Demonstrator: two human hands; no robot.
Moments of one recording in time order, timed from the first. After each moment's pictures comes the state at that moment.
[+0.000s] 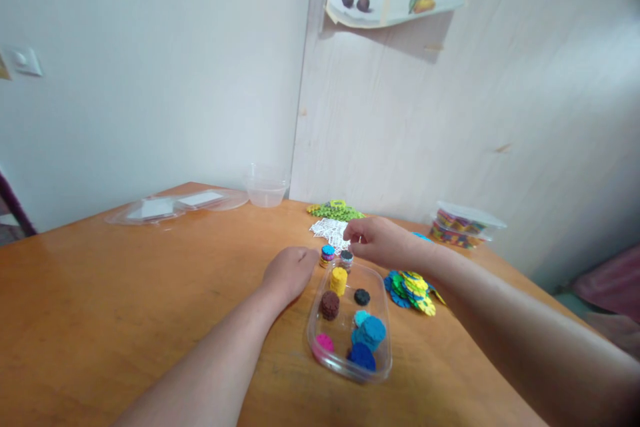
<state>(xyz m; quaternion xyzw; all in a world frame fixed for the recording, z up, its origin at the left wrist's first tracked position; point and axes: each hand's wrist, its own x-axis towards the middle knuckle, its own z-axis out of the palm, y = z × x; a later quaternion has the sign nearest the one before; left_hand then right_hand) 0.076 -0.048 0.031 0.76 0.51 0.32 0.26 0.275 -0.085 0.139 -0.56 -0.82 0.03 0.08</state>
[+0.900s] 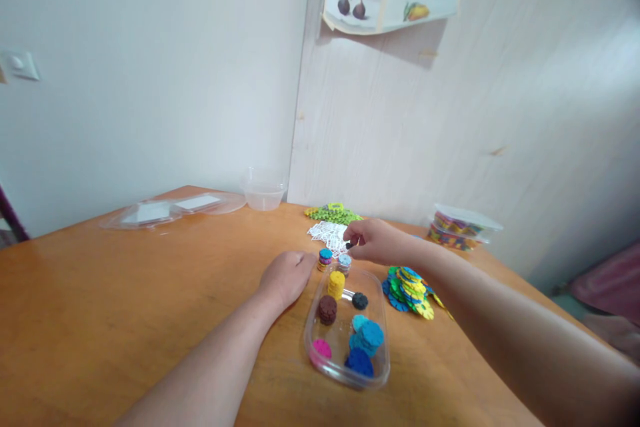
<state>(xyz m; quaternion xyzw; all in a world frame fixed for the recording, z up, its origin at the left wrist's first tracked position) 0.076 -0.046 0.028 0.76 0.51 0.32 0.26 0.286 -0.067 0.133 -0.57 -0.81 0.06 0.09</state>
